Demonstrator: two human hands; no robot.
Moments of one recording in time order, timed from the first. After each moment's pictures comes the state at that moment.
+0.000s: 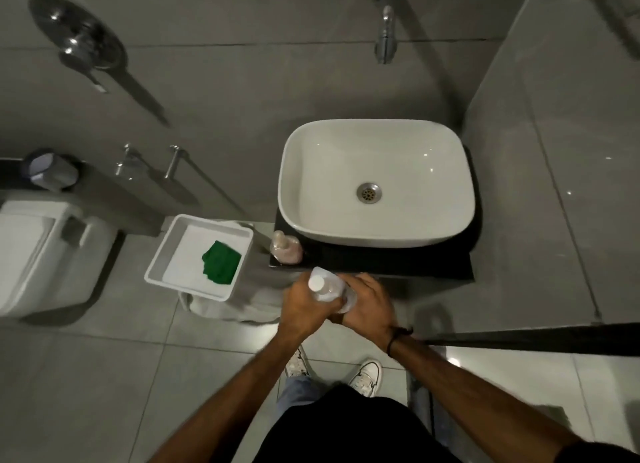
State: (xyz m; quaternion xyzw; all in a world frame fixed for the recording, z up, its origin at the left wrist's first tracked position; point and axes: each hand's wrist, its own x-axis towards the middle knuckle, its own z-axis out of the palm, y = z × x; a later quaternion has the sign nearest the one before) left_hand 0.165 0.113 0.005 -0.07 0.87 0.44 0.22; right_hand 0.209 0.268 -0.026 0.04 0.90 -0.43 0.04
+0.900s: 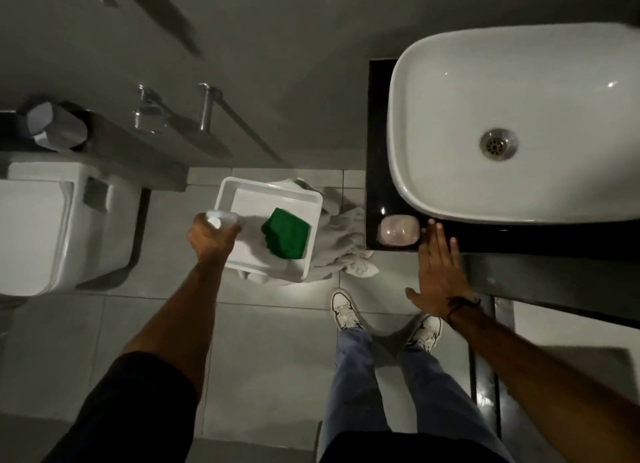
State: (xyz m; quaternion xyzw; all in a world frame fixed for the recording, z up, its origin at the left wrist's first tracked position) left_hand -0.091 -0.223 -0.107 -0.28 0.91 0.30 0.11; right_hand 0.120 0.169 -0.134 0.07 0.97 -0.01 0.24
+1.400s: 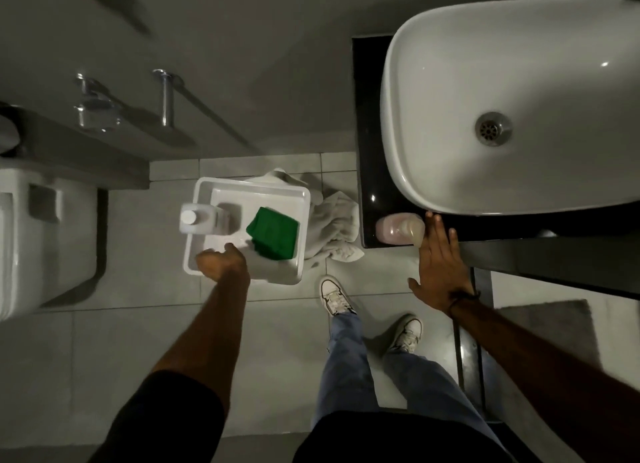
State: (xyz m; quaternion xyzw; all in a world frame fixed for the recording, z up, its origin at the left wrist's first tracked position) left_hand -0.075 -0.192 -0.161 -0.46 0.80 0.36 0.14; right_hand 0.115 0.163 -0.124 0.11 0.95 0.00 0.29
